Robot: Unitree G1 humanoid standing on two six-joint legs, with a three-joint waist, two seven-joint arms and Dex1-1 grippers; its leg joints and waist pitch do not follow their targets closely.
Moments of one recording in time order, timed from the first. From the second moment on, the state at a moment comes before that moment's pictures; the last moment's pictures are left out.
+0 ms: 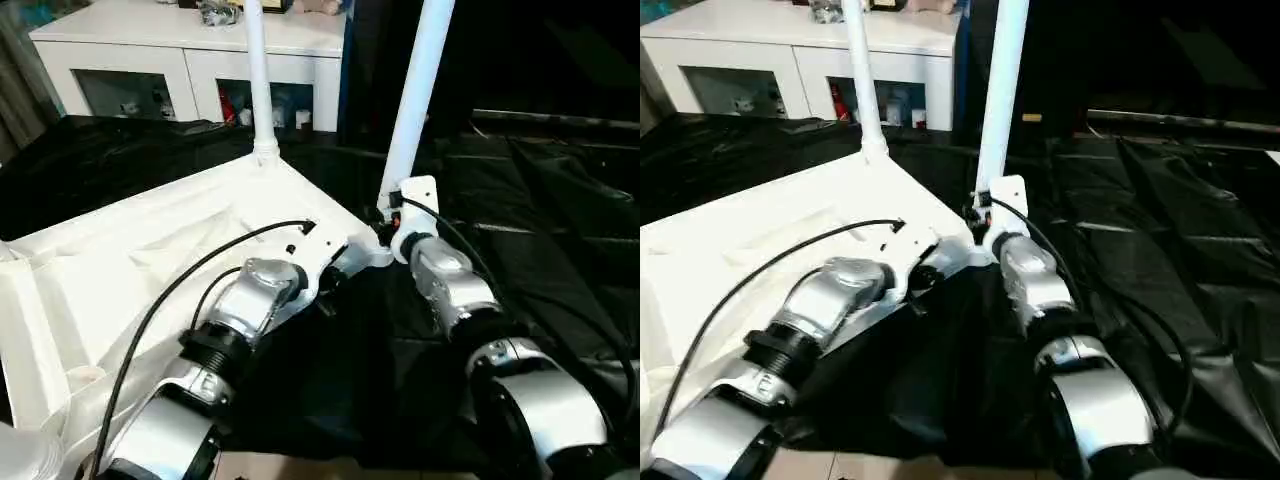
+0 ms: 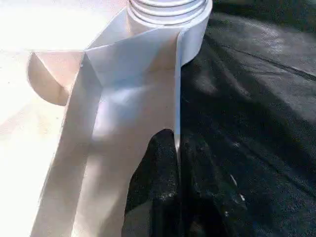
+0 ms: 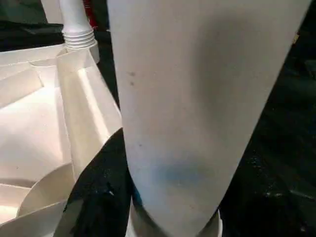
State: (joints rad) left arm -0.72 0.07 -0.27 0.64 0.06 0.50 -0.54; right arm -0.87 -0.04 -0.03 1.11 0.11 -0.04 0.13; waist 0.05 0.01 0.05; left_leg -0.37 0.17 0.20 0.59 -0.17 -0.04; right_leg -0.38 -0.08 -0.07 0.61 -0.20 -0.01
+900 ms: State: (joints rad) left arm -0.72 0.09 -0.25 0.63 0.06 0.50 -0.54; right arm -0.90 -0.02 -0.11 1.18 0.11 -0.06 0.24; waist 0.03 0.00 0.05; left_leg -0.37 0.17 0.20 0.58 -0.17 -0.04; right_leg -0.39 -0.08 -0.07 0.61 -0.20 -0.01
